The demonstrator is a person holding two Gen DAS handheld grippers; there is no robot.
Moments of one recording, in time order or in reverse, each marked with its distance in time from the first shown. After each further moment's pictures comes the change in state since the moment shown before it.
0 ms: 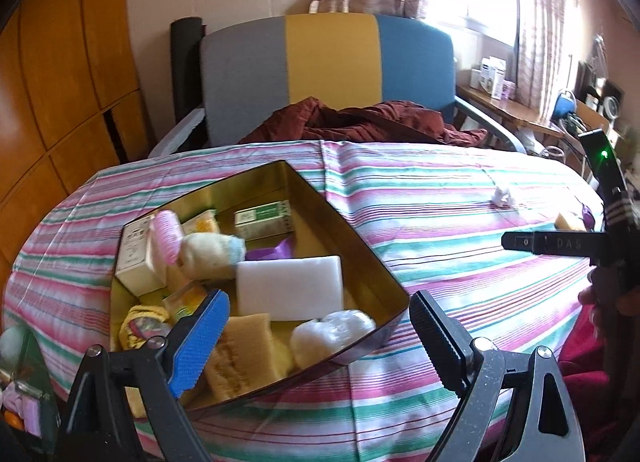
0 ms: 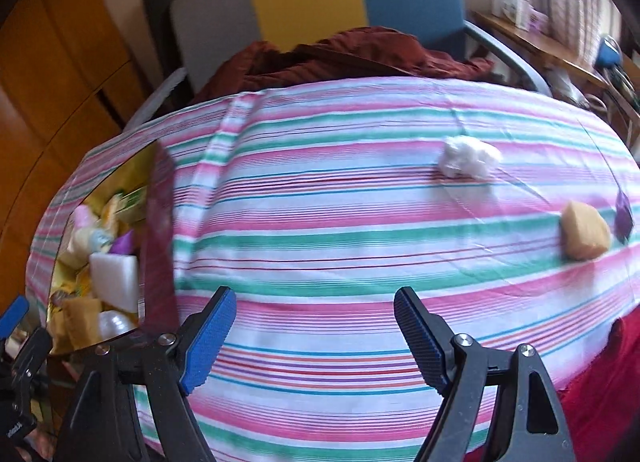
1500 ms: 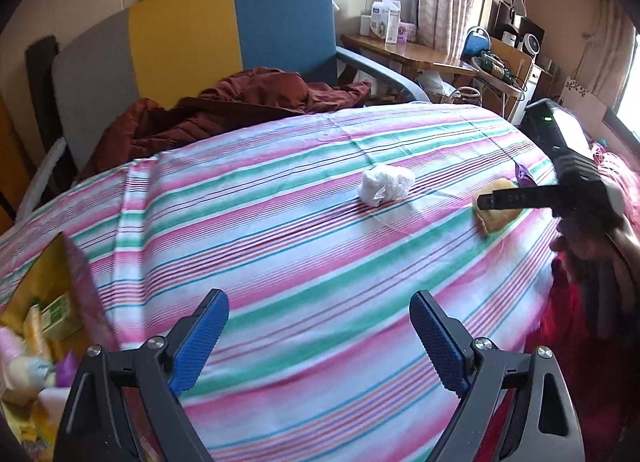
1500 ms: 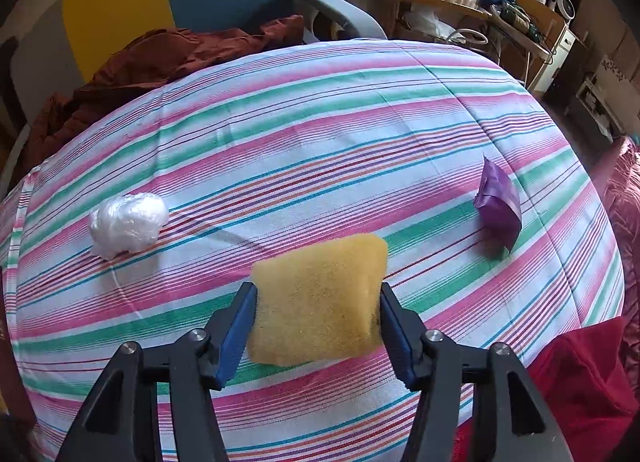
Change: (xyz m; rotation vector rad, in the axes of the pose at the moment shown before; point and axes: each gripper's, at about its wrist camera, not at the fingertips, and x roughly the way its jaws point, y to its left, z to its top) left arm 0.114 -0.188 0.077 0.223 0.150 -0.301; right arm 0.021 -0.228 0.060 0.233 0.074 -0.323
